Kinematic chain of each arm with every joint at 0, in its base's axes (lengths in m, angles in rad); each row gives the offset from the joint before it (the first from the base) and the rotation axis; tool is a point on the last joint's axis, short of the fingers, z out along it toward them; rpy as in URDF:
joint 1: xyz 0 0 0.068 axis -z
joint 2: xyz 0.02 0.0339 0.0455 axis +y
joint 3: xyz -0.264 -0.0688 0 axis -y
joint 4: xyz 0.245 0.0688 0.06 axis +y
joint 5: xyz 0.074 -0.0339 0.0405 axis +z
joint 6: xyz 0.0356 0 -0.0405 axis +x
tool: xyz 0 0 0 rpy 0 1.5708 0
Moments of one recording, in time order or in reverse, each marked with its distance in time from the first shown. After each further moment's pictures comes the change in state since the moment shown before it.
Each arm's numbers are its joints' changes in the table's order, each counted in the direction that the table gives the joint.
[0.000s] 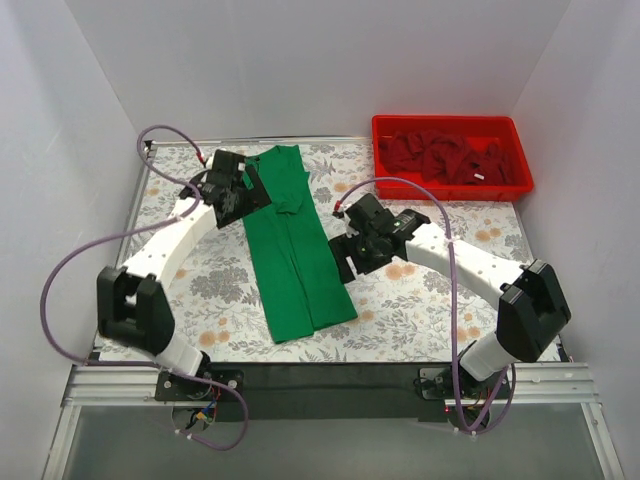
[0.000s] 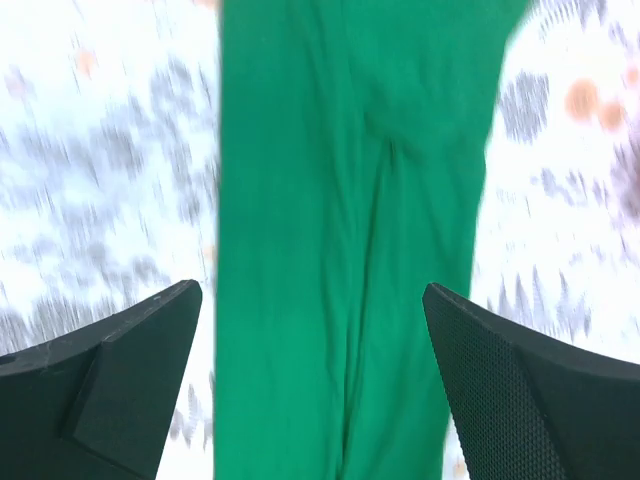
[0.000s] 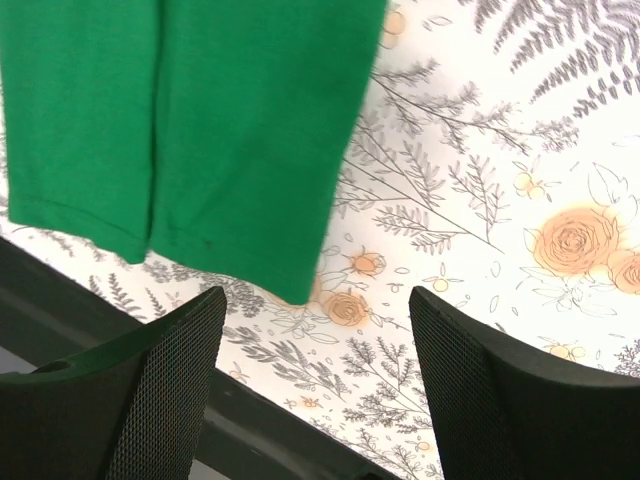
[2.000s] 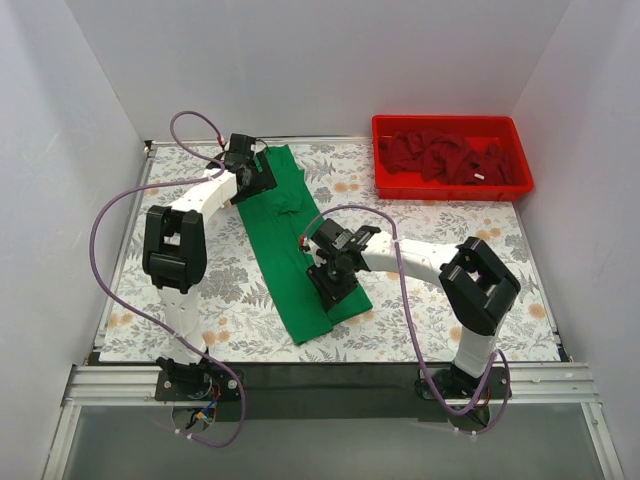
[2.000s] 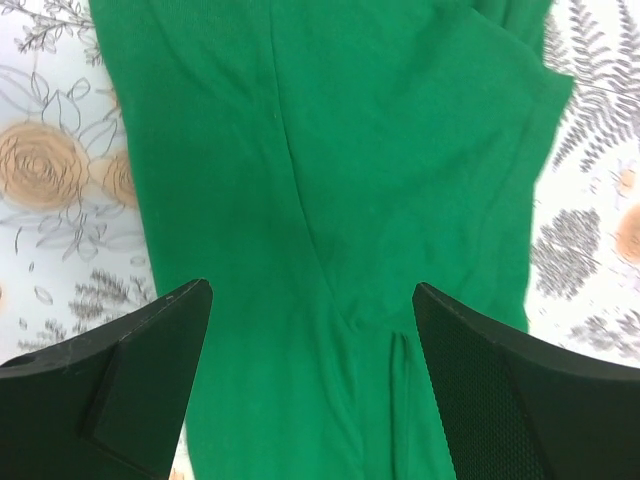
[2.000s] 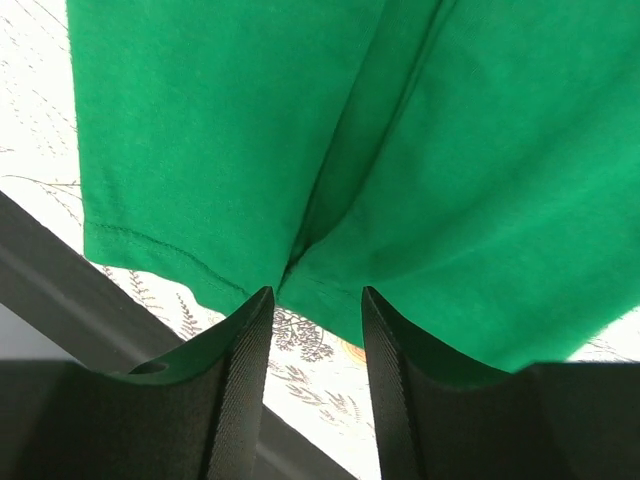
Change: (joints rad) left arm -0.044 0.387 0.228 -0.148 -0.052 0.095; right arm -0.106 0.249 -0.003 -0.097 0.166 -0.050
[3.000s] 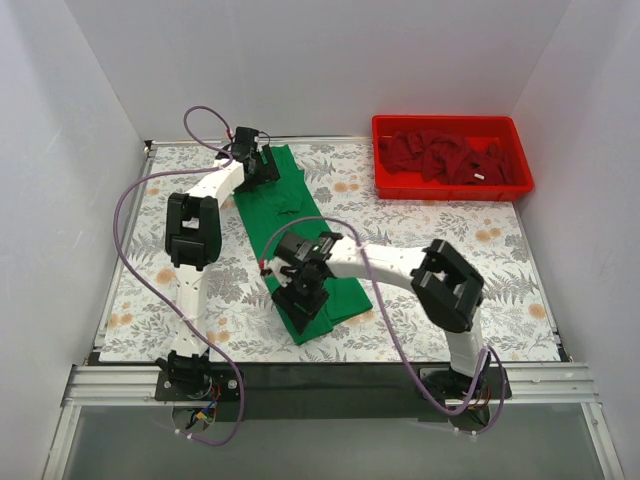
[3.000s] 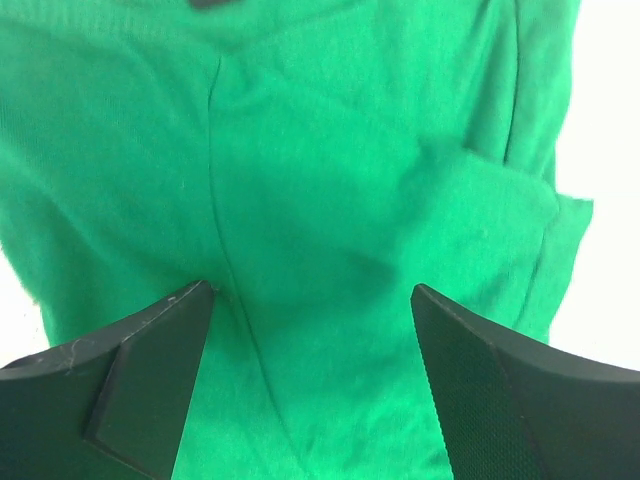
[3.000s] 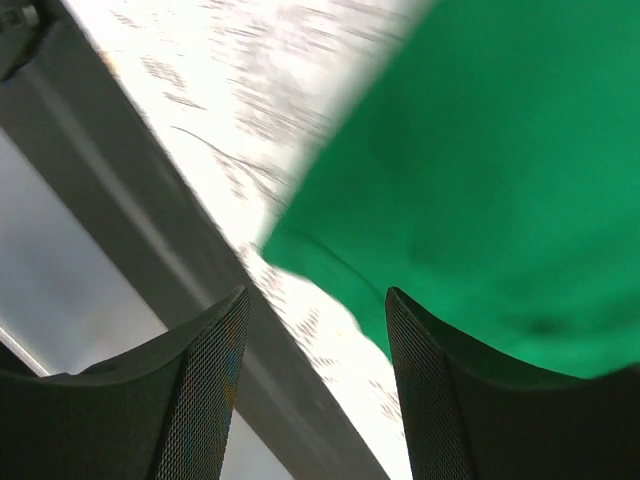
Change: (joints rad) left arm -0.041 0.362 0.389 0.024 -0.061 0.072; right arm -0.185 0.201 0.275 0.155 0.168 -0.108
